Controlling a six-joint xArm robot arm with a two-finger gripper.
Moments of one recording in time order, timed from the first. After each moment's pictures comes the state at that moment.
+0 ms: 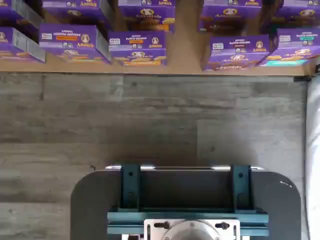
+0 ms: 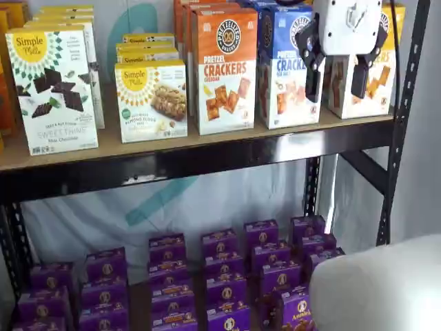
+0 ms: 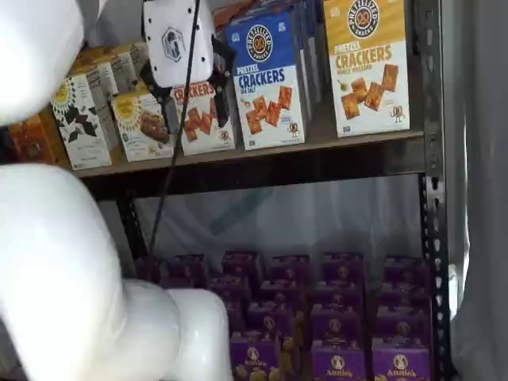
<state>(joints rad) 0.01 -0.84 -1.15 0.04 2.00 0.03</state>
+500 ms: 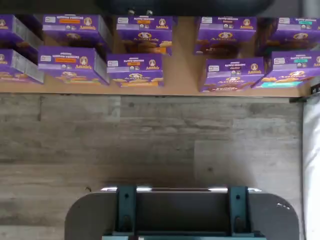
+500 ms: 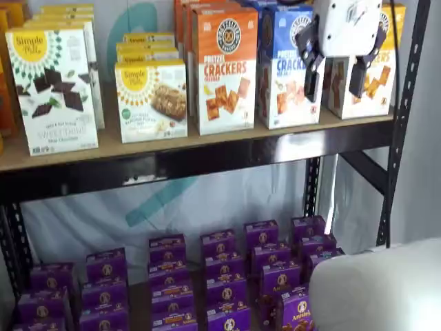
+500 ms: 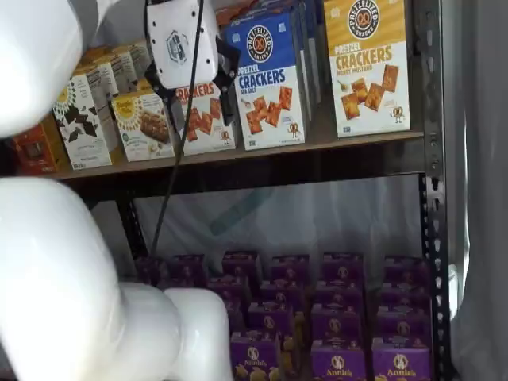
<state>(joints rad) 0.00 -0.88 -1.11 0.03 1.92 0.02</state>
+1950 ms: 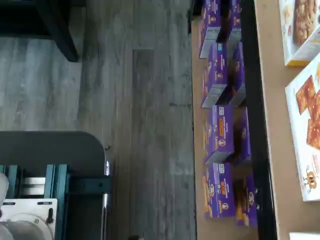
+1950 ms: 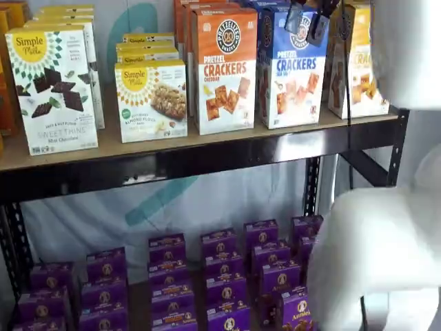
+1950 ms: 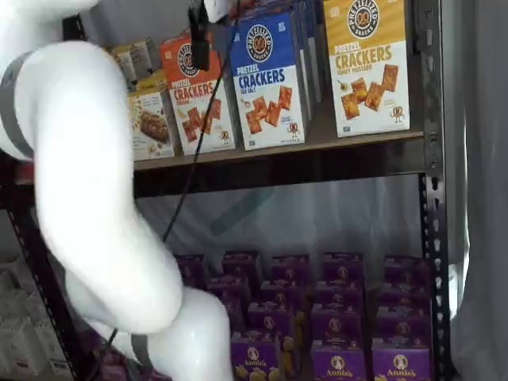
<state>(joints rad) -0.26 -0.44 -1.55 0.36 2.00 -1.67</state>
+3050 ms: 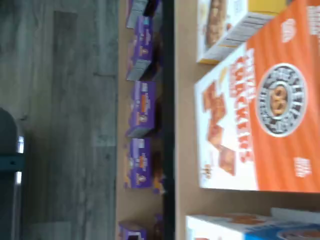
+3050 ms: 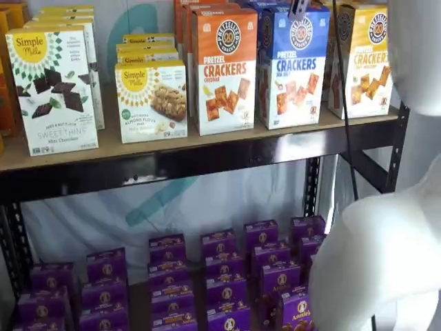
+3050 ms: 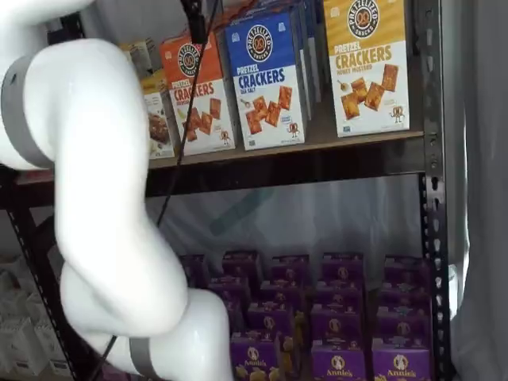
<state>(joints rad) -0.07 -0.43 -1.62 0.21 1.77 -1.55</state>
